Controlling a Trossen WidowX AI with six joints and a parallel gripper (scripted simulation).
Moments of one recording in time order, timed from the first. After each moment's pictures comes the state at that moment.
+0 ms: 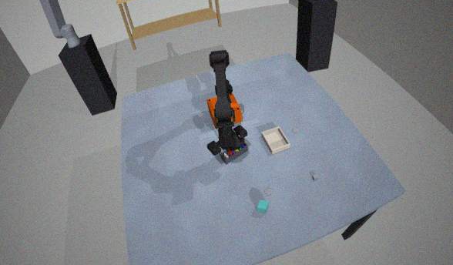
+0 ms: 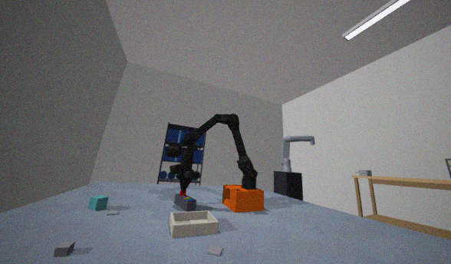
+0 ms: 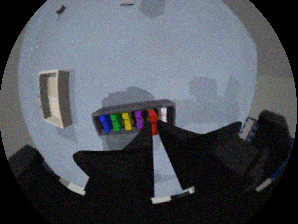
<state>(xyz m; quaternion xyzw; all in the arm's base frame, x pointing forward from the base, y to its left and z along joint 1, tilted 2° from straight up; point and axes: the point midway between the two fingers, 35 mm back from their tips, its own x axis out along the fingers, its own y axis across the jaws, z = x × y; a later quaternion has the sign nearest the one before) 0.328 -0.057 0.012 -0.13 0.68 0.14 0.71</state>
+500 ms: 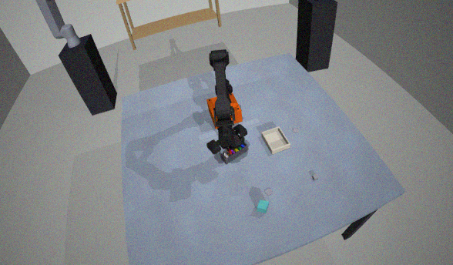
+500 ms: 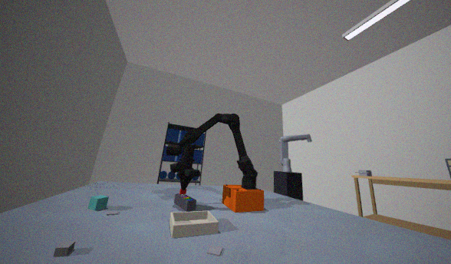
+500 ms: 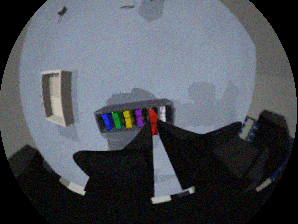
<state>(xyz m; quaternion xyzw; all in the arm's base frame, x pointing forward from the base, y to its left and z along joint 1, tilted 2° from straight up) 0.328 -0.057 0.020 -0.13 0.68 0.14 0.71</state>
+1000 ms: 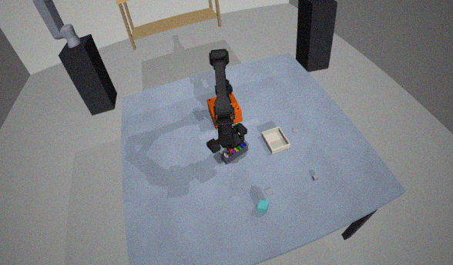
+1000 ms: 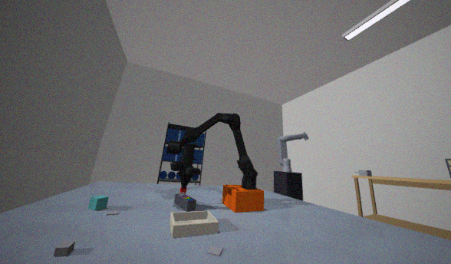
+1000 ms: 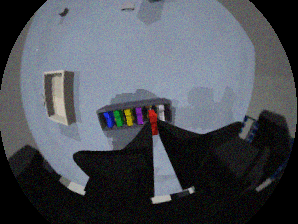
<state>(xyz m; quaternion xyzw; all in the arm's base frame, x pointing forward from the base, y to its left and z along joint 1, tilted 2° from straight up) 0.327 -0.057 0.027 -0.13 0.68 0.14 0.71</state>
